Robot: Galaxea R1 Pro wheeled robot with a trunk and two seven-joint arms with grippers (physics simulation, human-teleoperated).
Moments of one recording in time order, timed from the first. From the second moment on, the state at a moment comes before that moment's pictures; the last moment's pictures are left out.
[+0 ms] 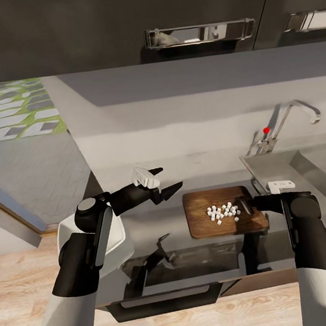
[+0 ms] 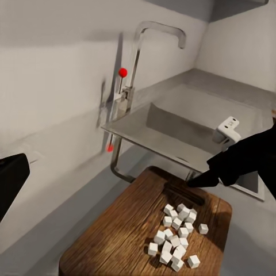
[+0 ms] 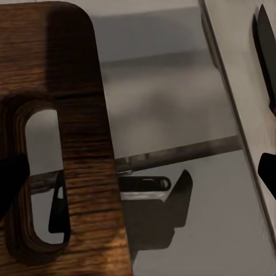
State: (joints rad) left arm -0.71 -0.11 -0.14 -1.59 0.02 0.56 -0.85; right arm -0.67 -0.03 -0.33 -1.47 0.49 1.04 0.42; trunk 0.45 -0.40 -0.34
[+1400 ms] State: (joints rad) left arm -0.71 -0.05 0.09 -1.59 0.02 0.58 -1.16; right arm -0.67 -0.03 -0.33 -1.47 0.49 1.04 0.42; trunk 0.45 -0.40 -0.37
